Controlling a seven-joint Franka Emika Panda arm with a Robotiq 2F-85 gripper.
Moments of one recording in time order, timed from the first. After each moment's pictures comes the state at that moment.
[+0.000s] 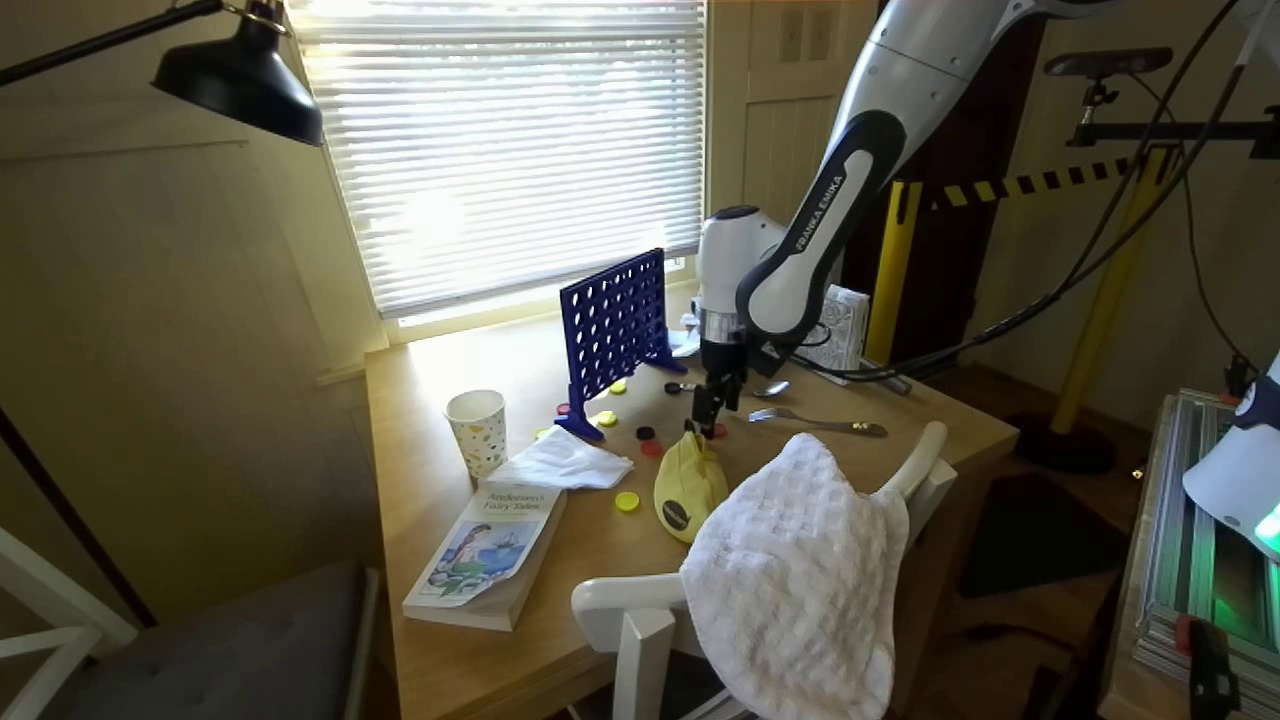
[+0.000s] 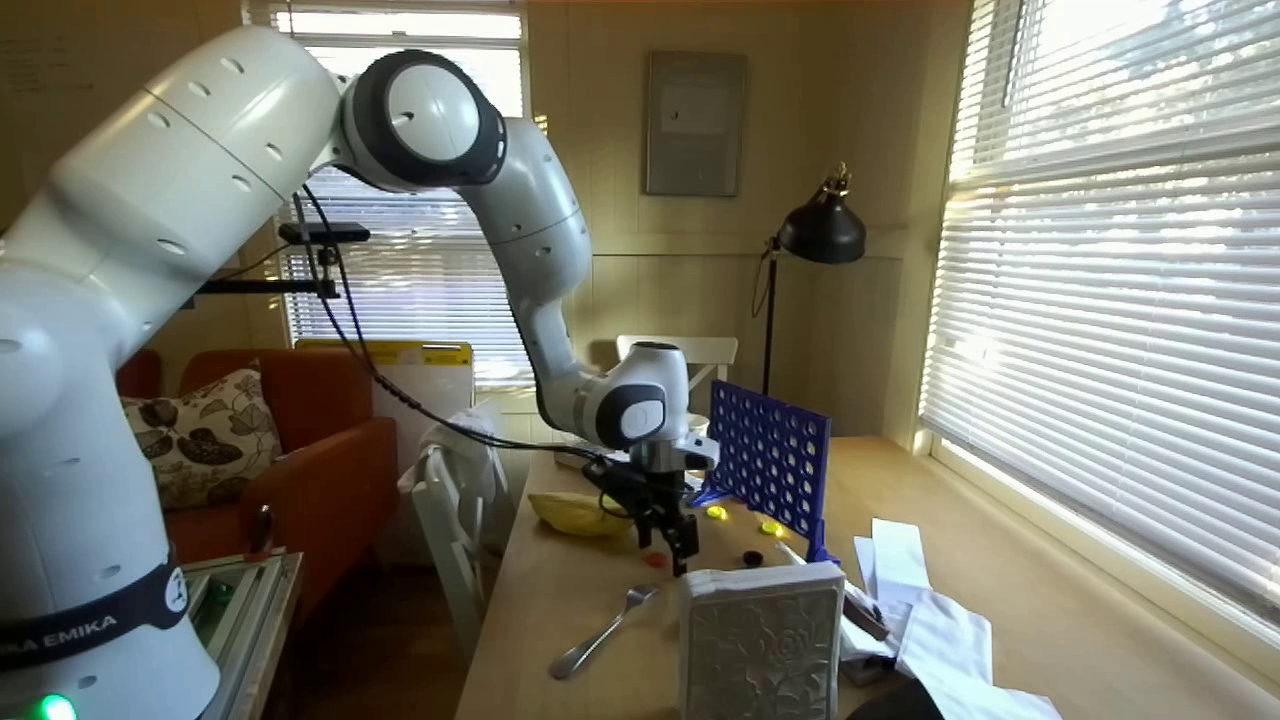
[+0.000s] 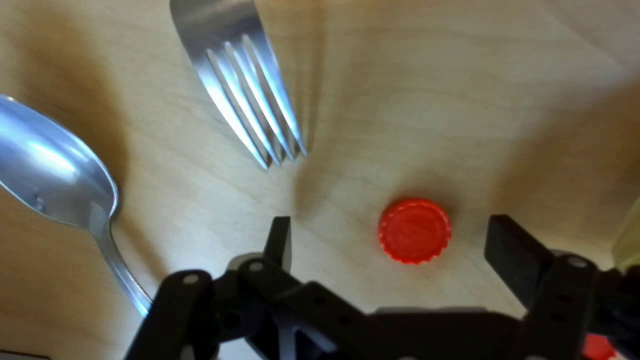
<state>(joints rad) 0.19 0.76 0.02 -1.96 -0.14 2.77 0.16</state>
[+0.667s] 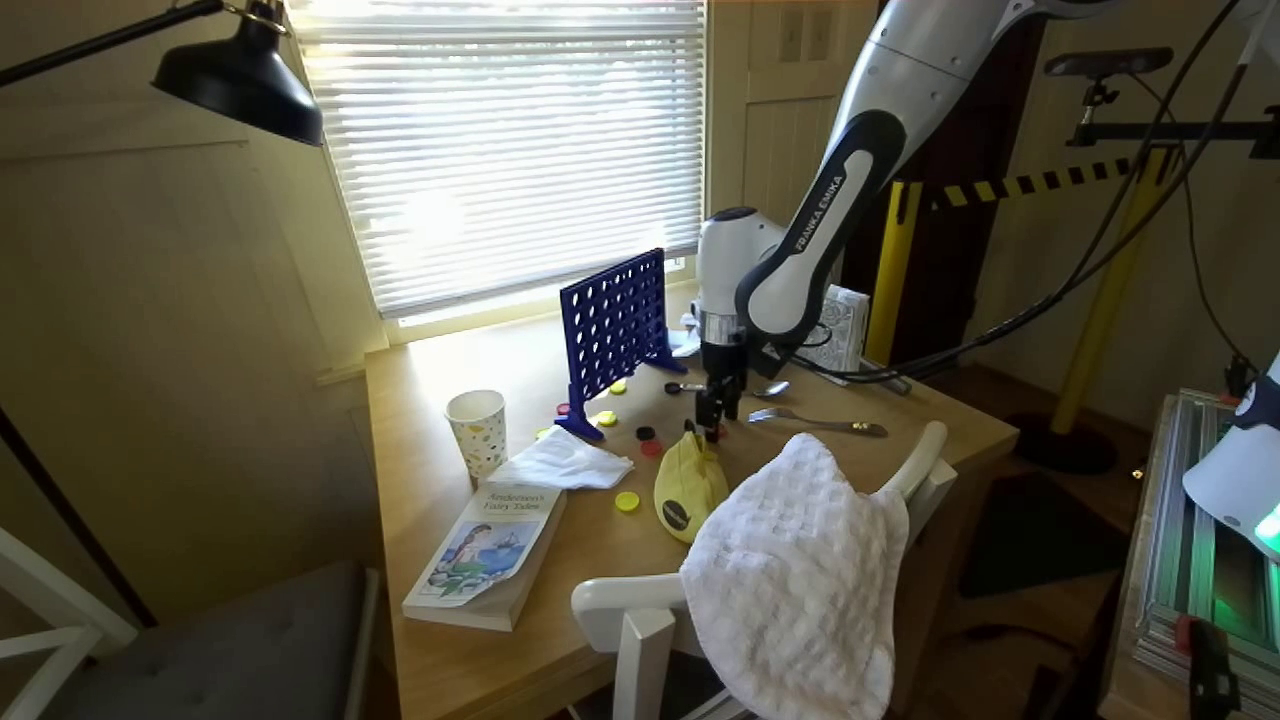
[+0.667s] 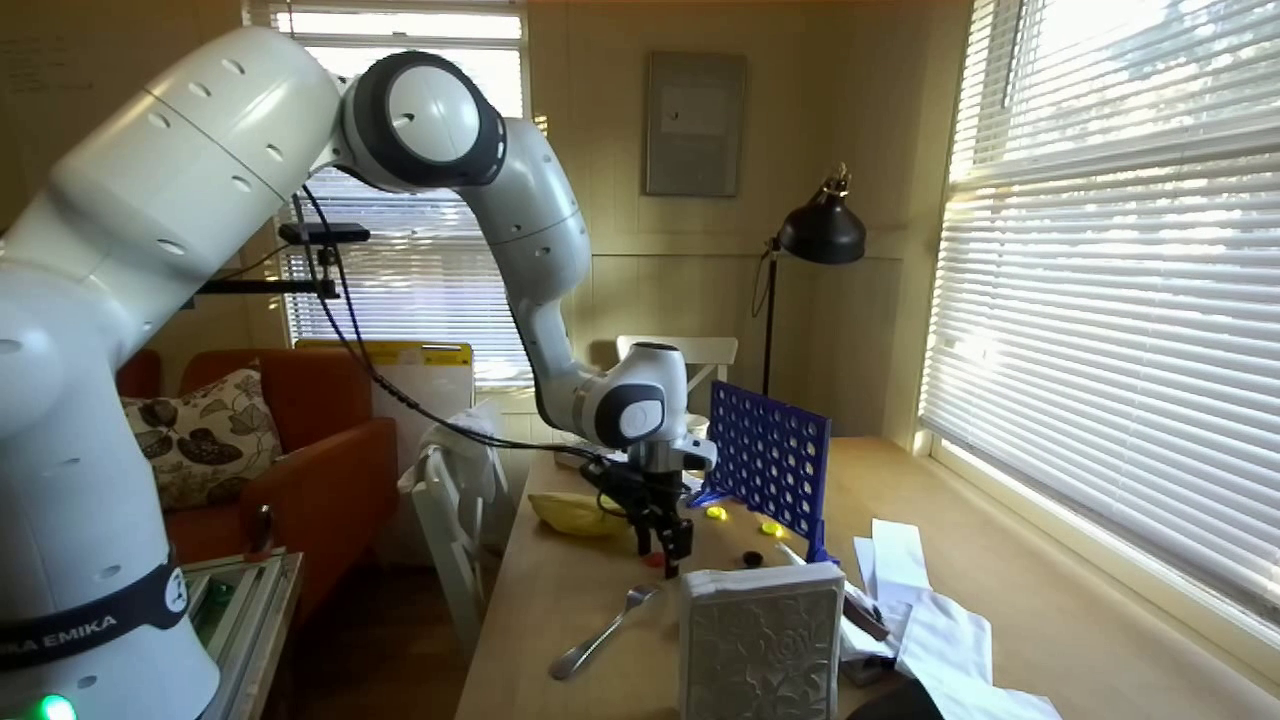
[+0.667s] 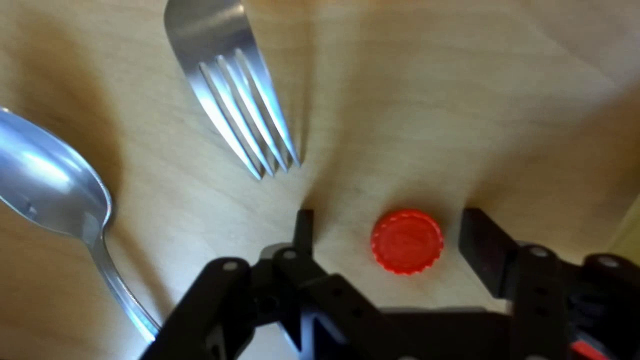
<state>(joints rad) 0.20 0.76 0.03 -1.96 -0.14 2.75 0.16</state>
